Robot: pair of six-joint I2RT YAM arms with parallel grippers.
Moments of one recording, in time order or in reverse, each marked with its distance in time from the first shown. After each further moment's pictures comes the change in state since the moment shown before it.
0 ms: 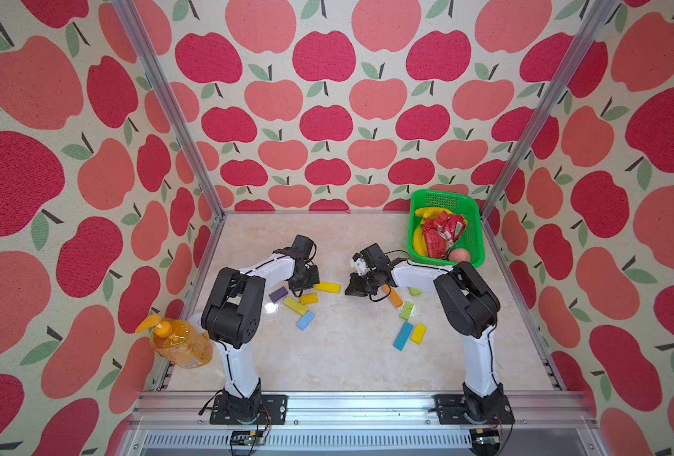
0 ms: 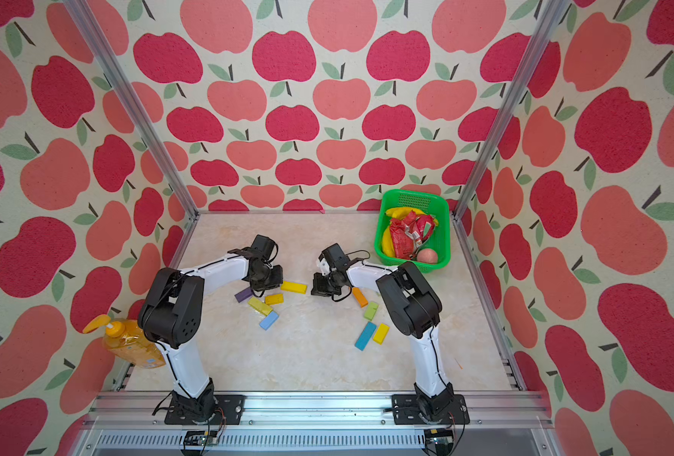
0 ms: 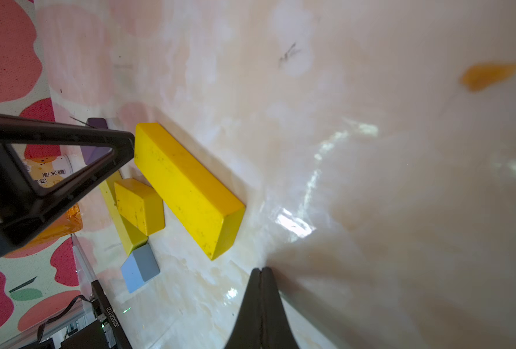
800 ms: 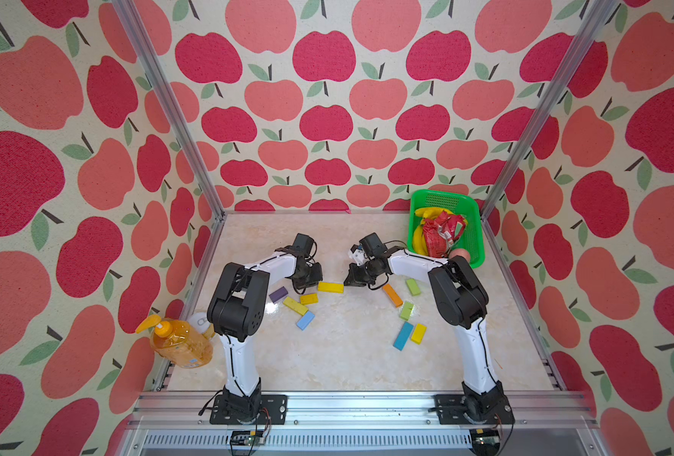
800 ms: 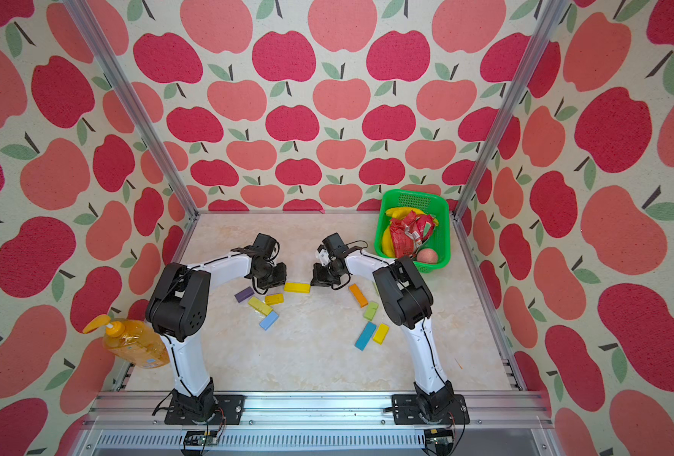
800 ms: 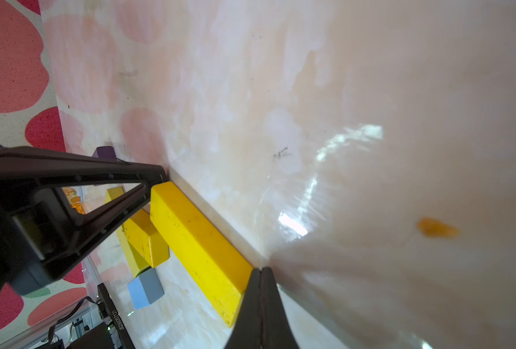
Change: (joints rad) left arm 0.008 0.070 0.040 0.048 0.103 -0.011; right arm -0.047 0.113 0.204 -0.147 -0.051 -0.079
